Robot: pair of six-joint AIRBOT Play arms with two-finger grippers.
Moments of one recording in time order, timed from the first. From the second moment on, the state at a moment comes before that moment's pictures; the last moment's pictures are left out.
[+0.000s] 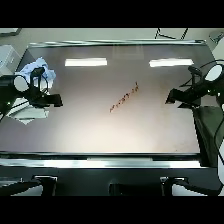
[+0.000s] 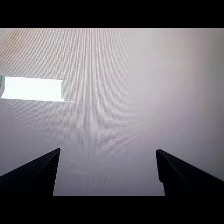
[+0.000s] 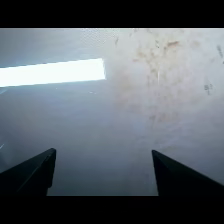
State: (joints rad) left arm -0.08 -1.37 1.34 1.50 -1.26 -1.65; right arm -0.15 -1.43 1.46 -1.35 1.46 1.61
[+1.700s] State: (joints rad) left arm 0.67 -1.55 1.23 0.55 -0.89 -1.29; right arm -0.15 -1.42 1.46 -1.27 1.51 1.62
